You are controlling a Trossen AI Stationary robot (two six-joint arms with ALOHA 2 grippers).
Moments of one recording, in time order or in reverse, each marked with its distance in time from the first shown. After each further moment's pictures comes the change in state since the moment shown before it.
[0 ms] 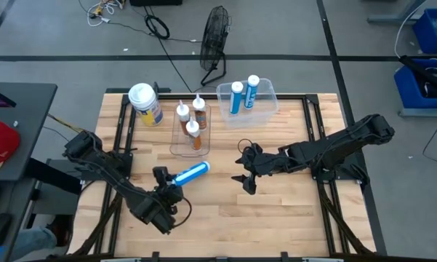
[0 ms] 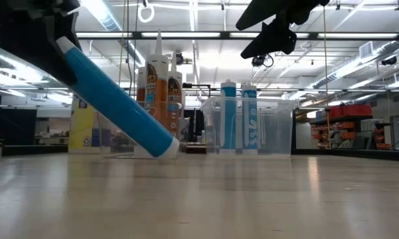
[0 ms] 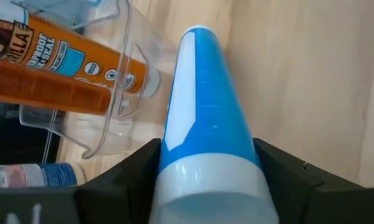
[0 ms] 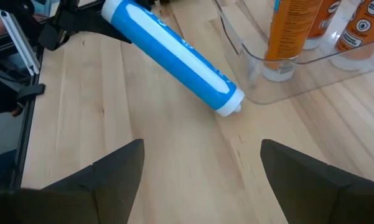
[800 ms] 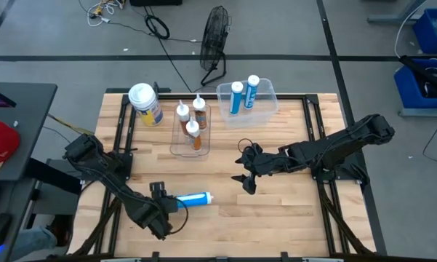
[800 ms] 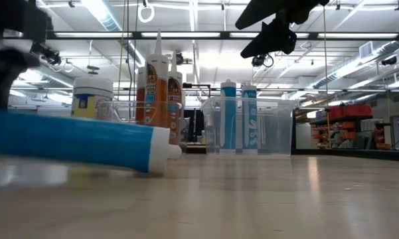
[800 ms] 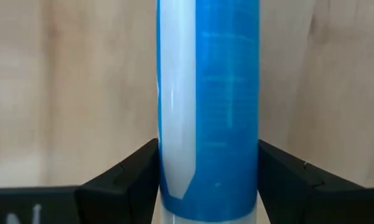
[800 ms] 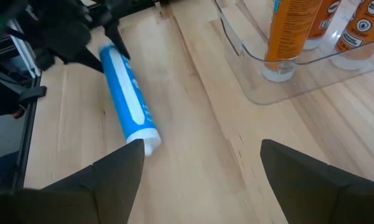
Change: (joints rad) left arm -0.056 0.029 -0.151 0.281 0.463 -0.047; right arm 0.000 -0.001 0.000 0.004 0.000 0.008
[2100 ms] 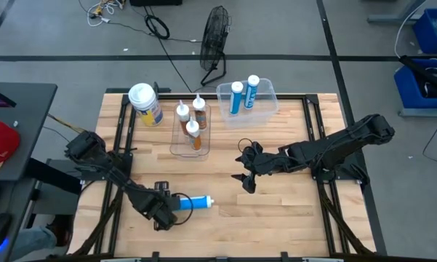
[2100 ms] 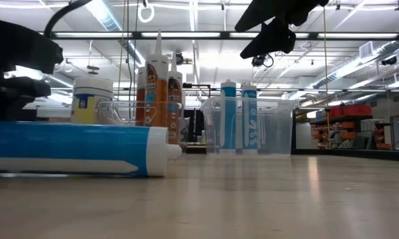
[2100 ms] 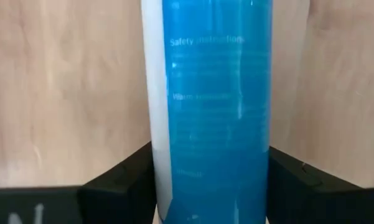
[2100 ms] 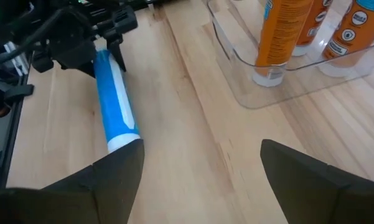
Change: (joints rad) left arm 0.110 -0.006 -0.114 0.194 0.092 0.157; right arm -0.001 0.000 0.000 -0.006 0.034 -0.034
